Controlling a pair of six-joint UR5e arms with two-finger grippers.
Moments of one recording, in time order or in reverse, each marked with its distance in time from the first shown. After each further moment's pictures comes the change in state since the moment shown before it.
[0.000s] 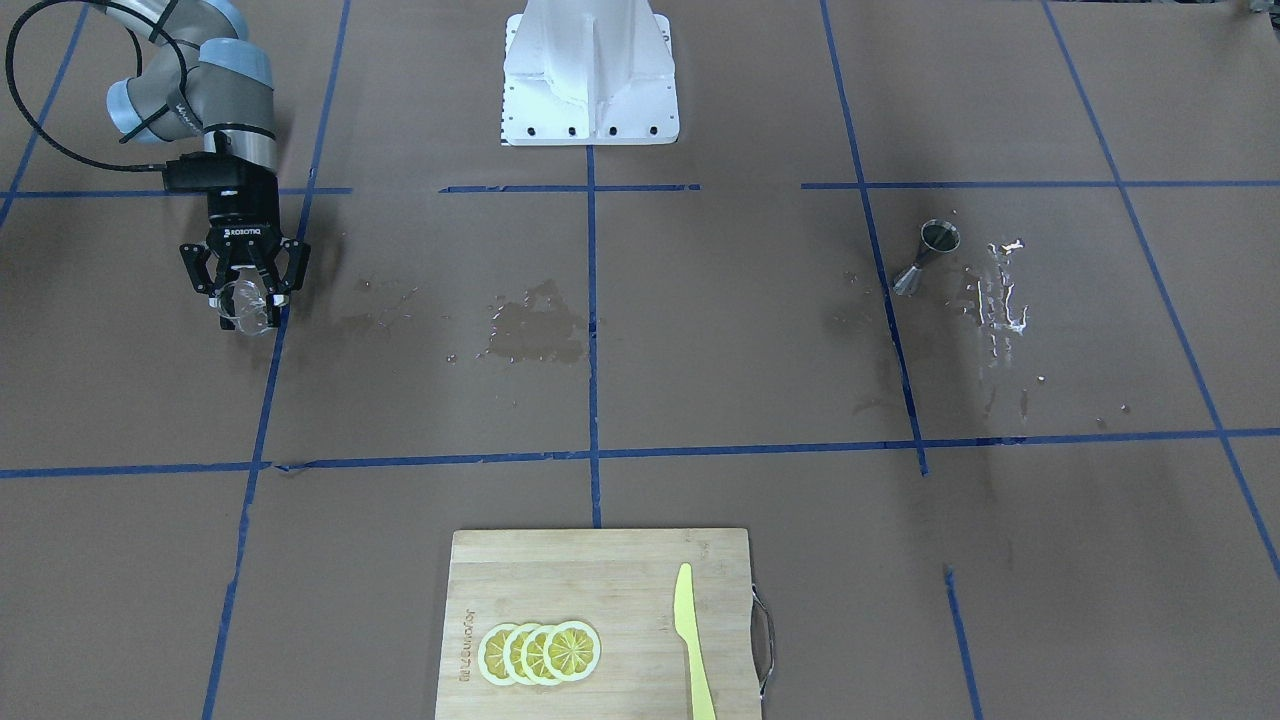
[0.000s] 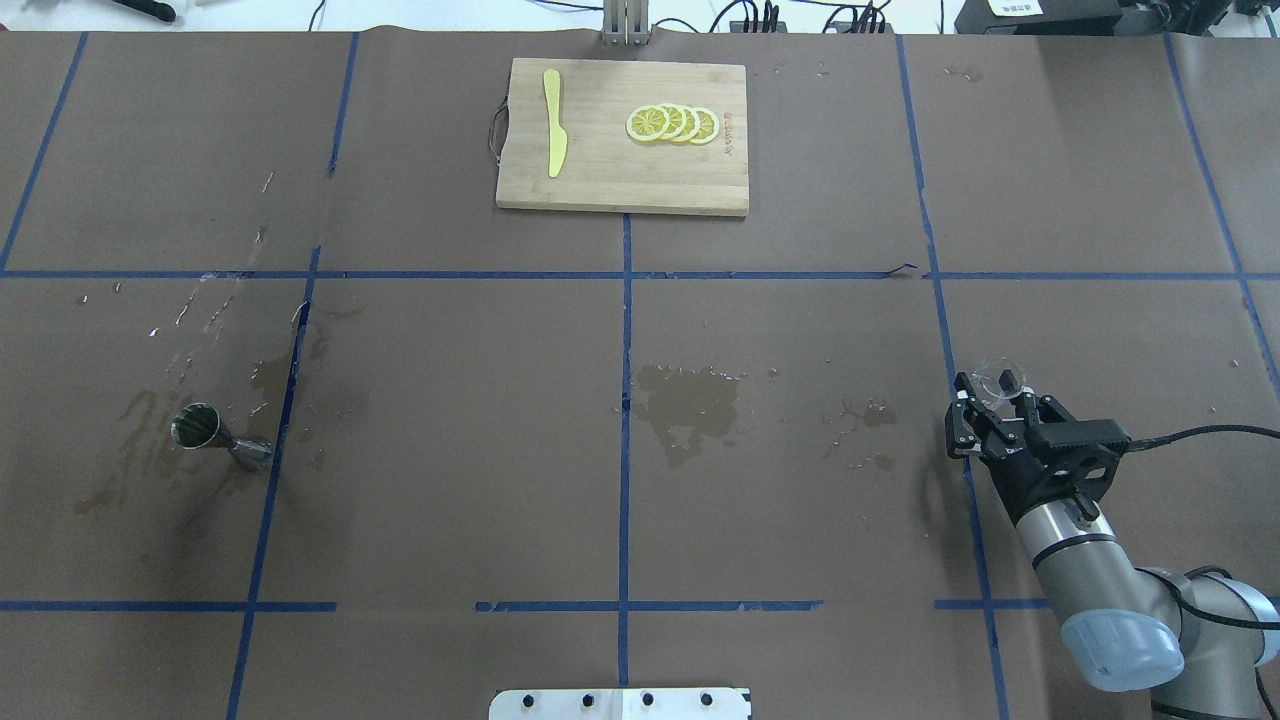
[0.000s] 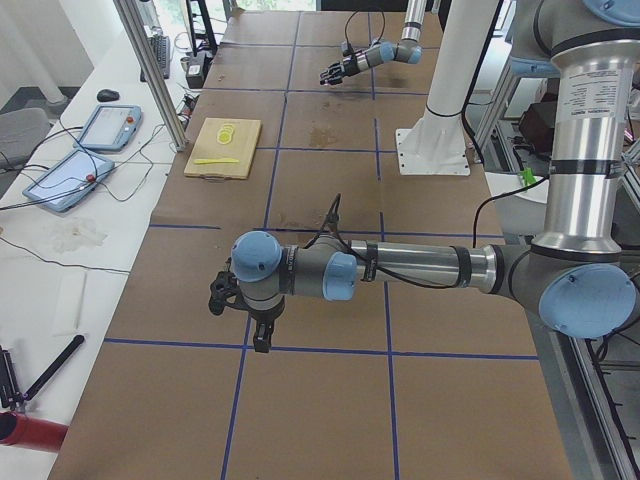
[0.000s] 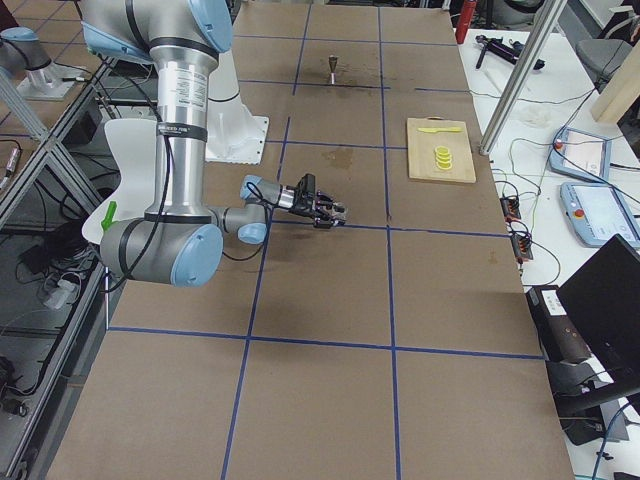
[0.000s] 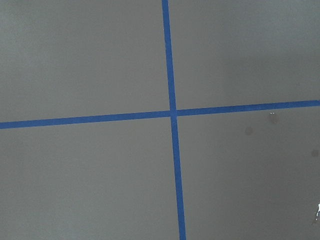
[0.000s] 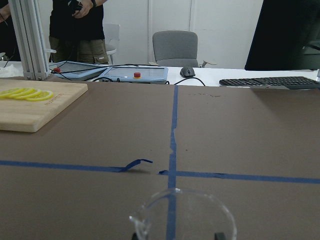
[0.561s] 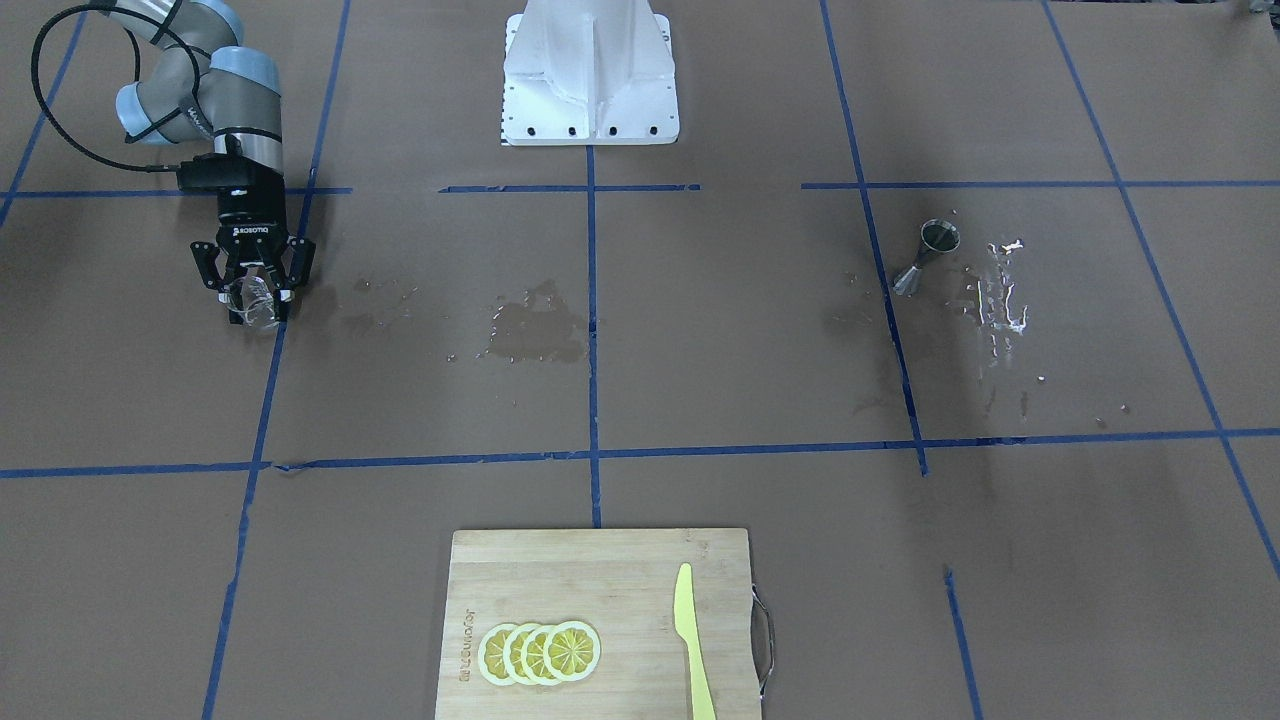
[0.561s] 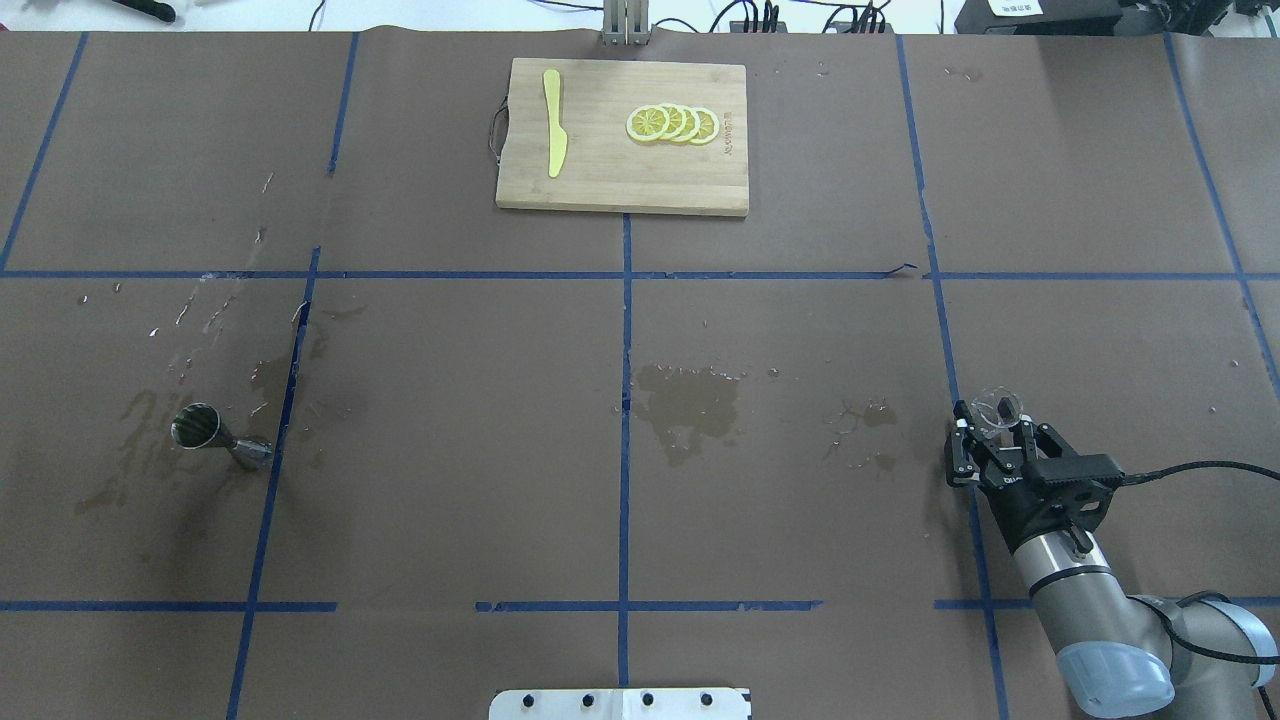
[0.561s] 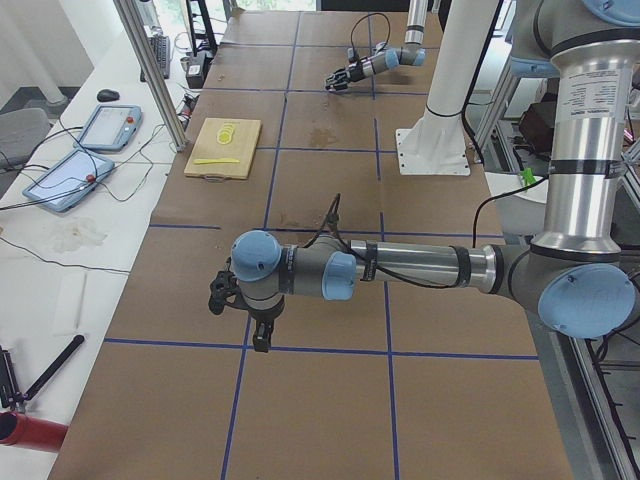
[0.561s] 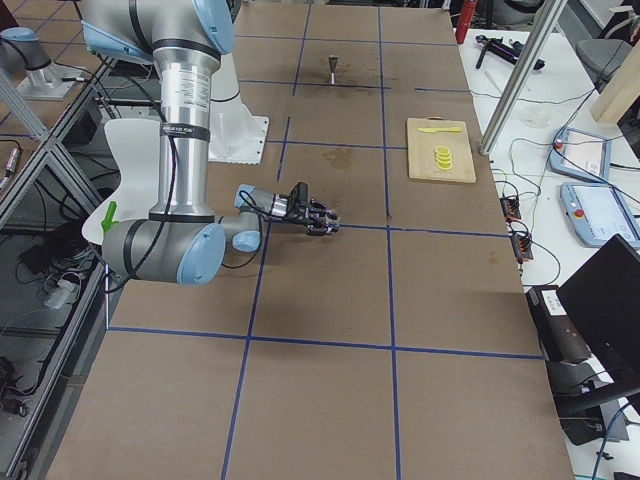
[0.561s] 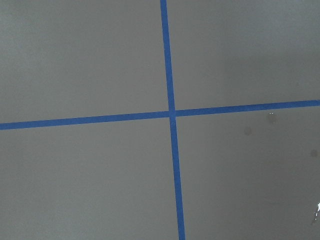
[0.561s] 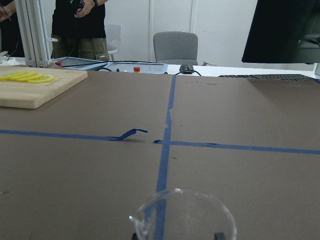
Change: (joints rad) left arm 0.003 -0.002 0.001 0.000 0.001 0.000; right arm -0.057 0.004 -0.062 0.009 -0.055 0.045
